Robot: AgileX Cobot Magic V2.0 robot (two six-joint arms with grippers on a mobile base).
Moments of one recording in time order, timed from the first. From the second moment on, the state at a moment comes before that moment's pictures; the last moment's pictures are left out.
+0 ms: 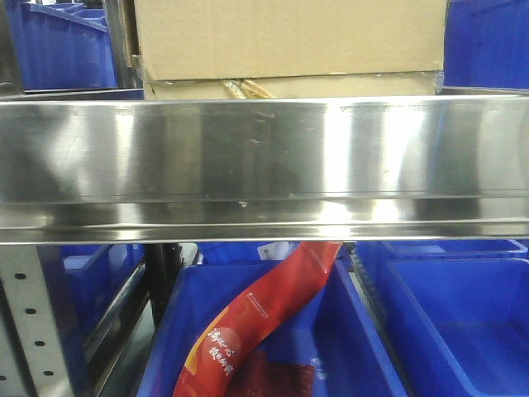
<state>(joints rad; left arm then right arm) 0.00 0.05 -0.14 -0.03 0.09 0.05 0.21 0.48 -0.54 0.16 0.25 -0.20</state>
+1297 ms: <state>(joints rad) 0.03 0.01 0.00 -0.06 0.03 0.08 0.20 0.48 -0.52 0.15 0.24 -0.21</state>
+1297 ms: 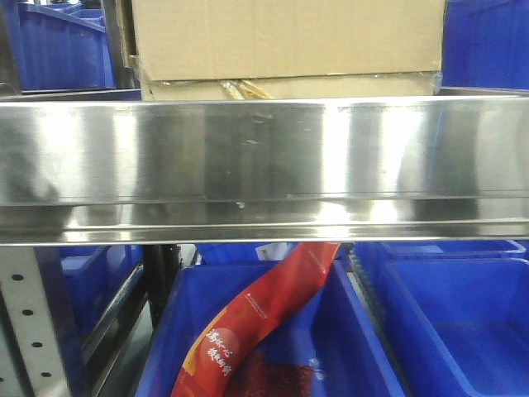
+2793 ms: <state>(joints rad) 0.03 0.01 0.00 -0.06 0.02 0.08 -0.01 0.00 0.00 0.10 0.14 -0.09</state>
